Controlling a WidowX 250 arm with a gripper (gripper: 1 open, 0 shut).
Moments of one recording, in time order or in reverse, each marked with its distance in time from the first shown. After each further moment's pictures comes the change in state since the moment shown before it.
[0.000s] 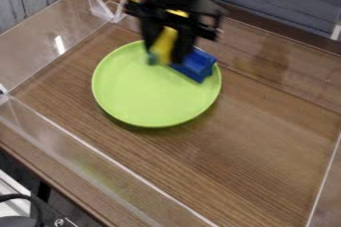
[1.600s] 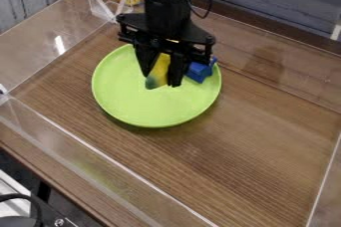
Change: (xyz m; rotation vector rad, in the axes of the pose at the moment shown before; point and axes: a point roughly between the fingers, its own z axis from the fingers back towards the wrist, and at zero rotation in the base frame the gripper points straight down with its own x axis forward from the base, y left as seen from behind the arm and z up) arm -0.004 -0.013 -0.034 -0.008 -0.044 0.007
